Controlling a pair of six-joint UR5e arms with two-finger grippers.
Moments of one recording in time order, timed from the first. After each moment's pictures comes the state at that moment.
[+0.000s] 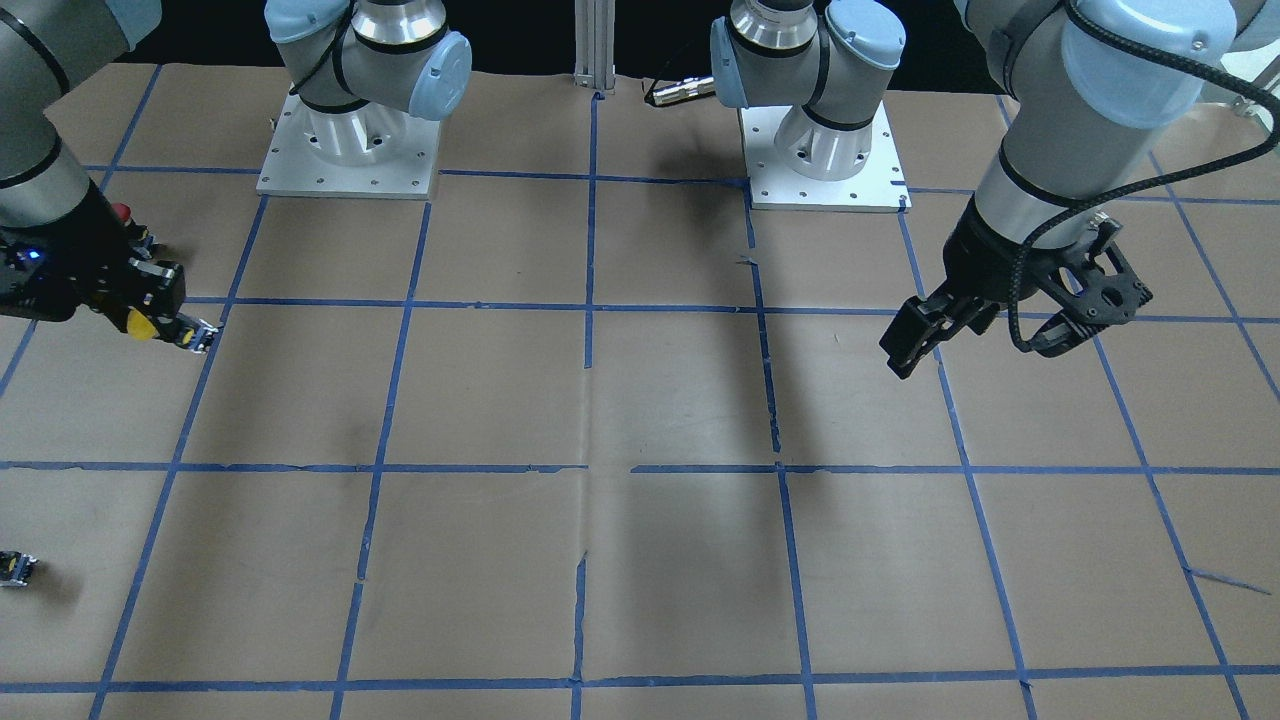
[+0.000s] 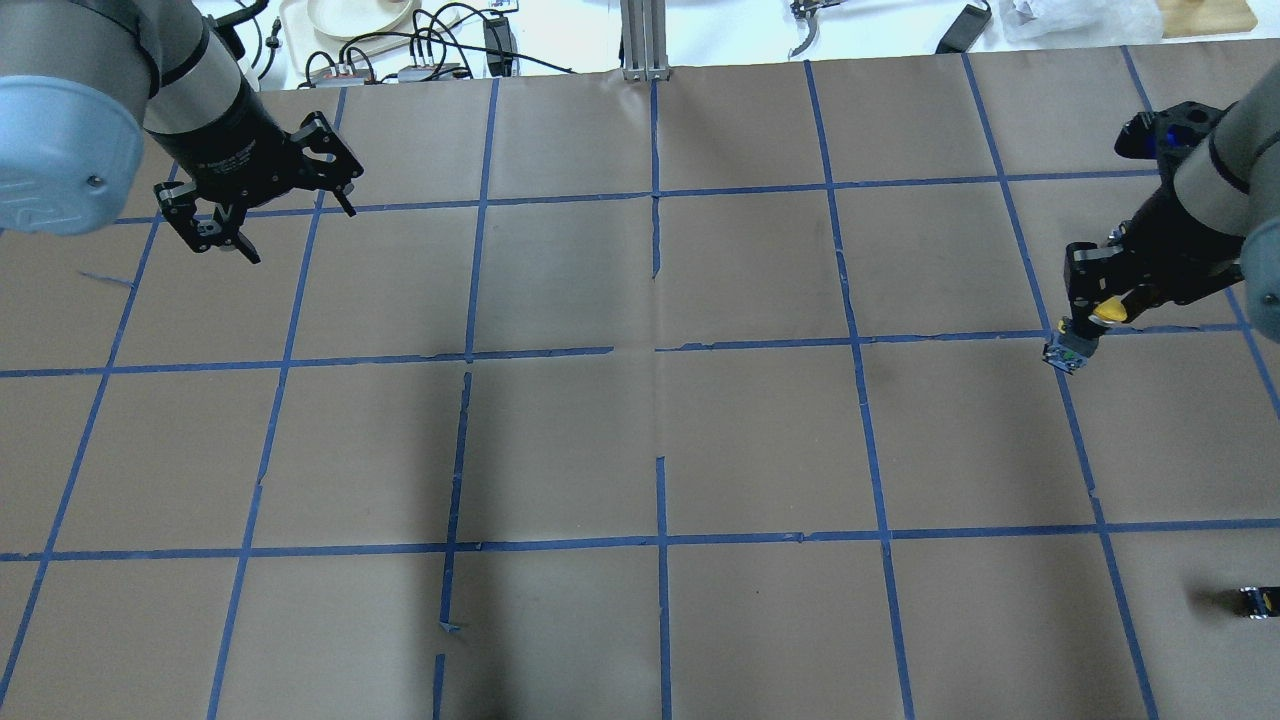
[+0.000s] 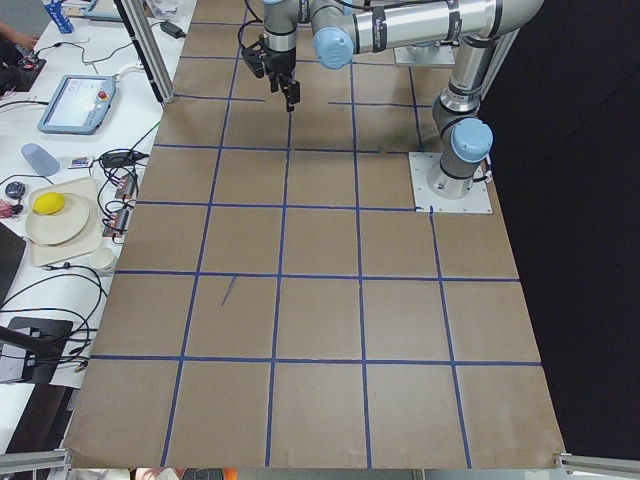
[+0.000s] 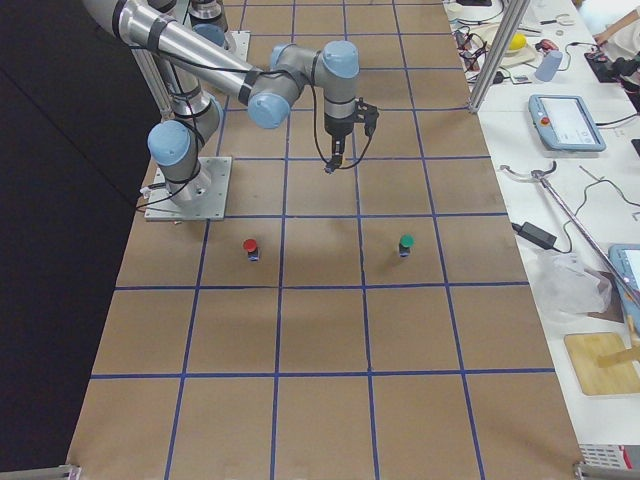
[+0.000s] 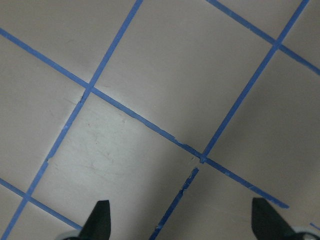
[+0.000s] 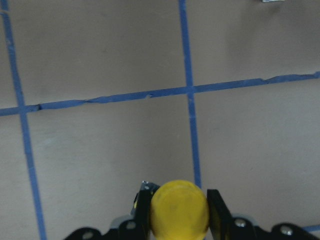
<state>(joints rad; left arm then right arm) -1.46 -1.66 -1.61 -1.41 1.63 -0.35 1.14 -1.61 1.97 -2.01 -1.60 -0.34</state>
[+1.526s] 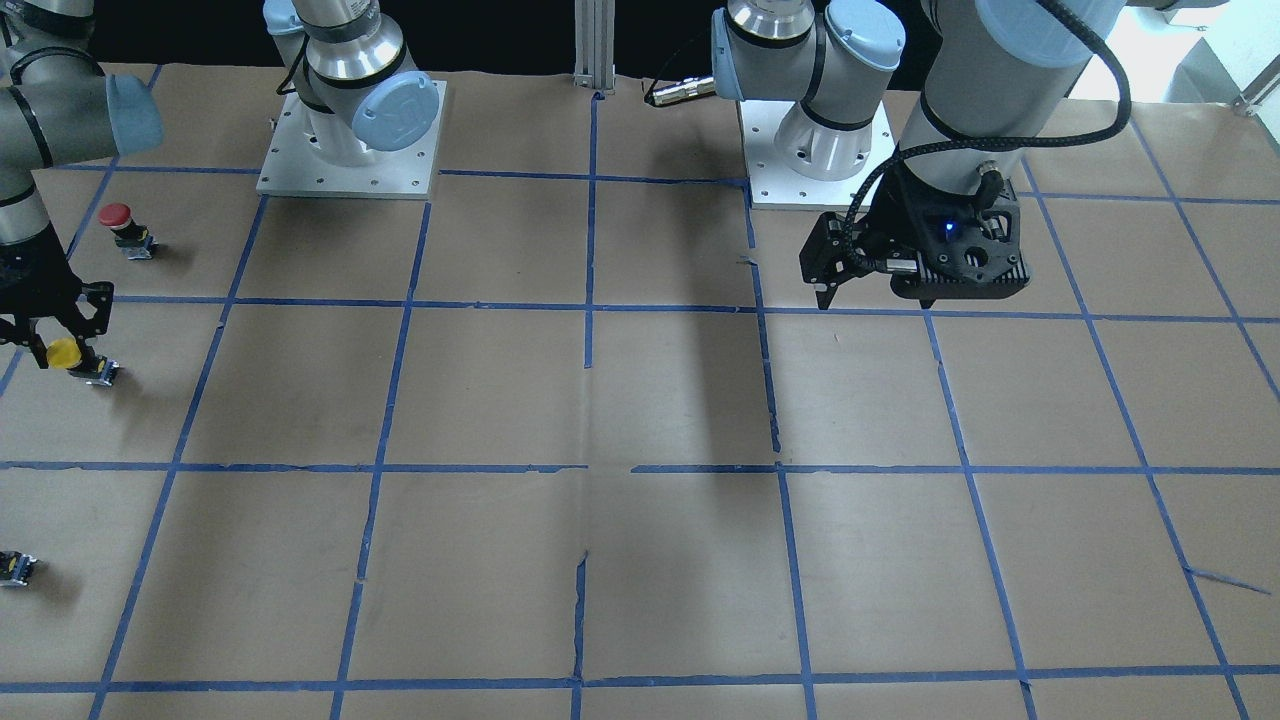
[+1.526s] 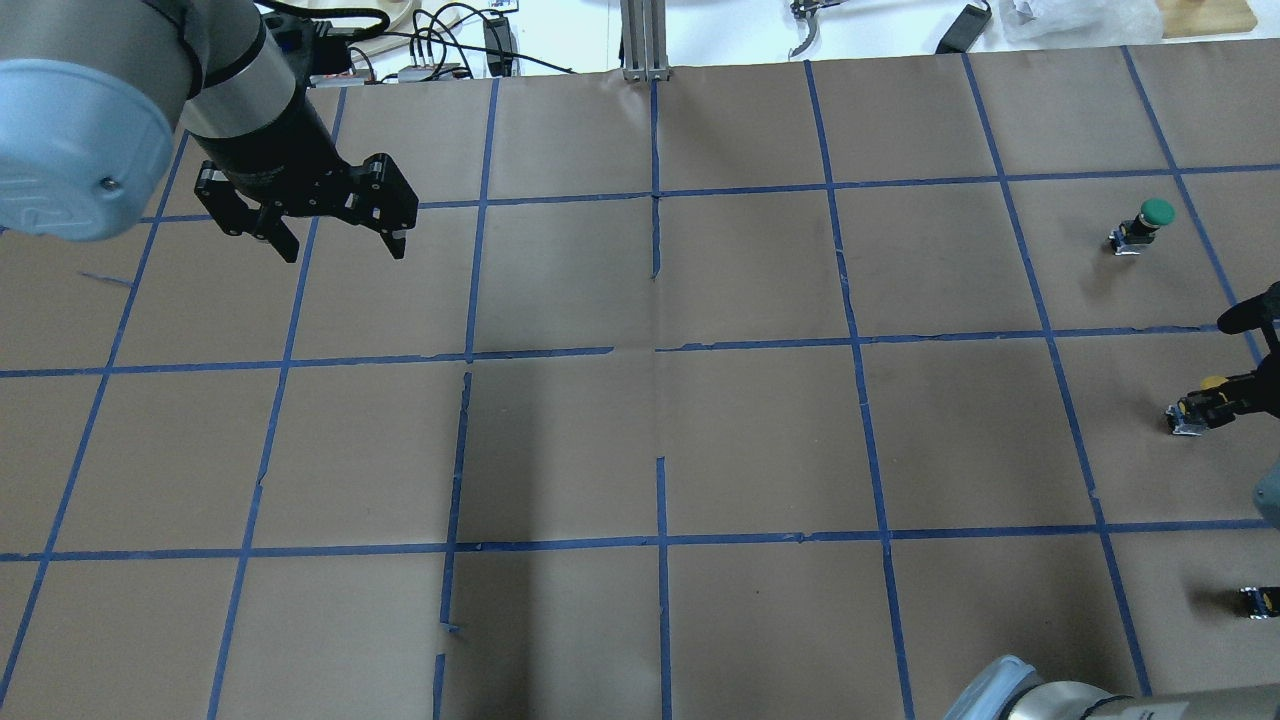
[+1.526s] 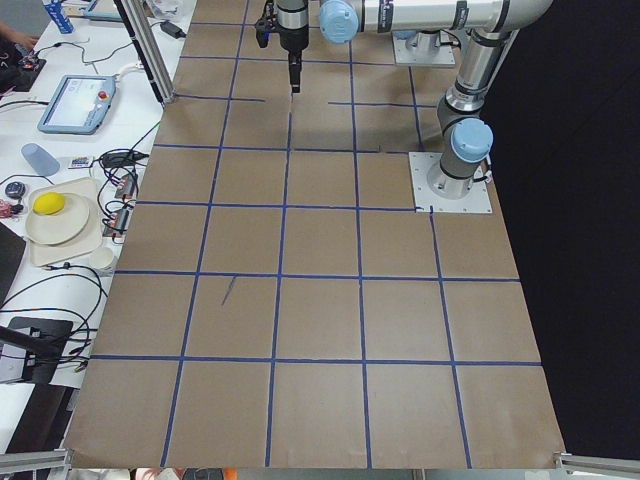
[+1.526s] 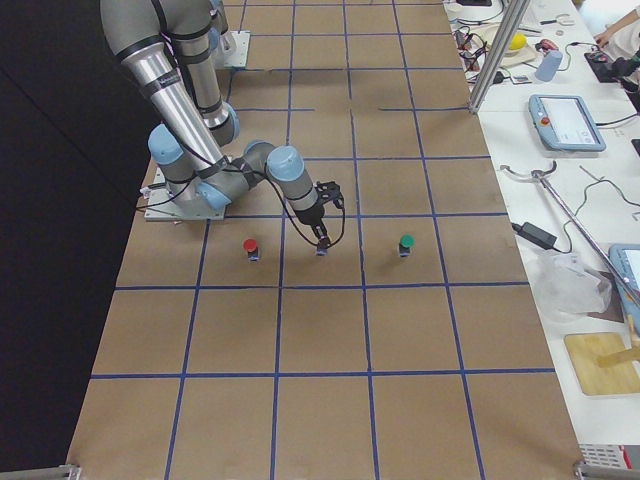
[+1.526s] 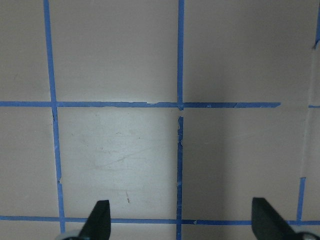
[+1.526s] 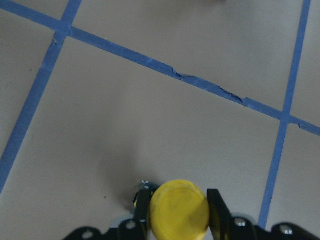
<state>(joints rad) -1.56 -1.62 -1.59 -1.52 1.61 0.00 0.73 -1.46 2.35 -2.79 -1.42 -1.16</state>
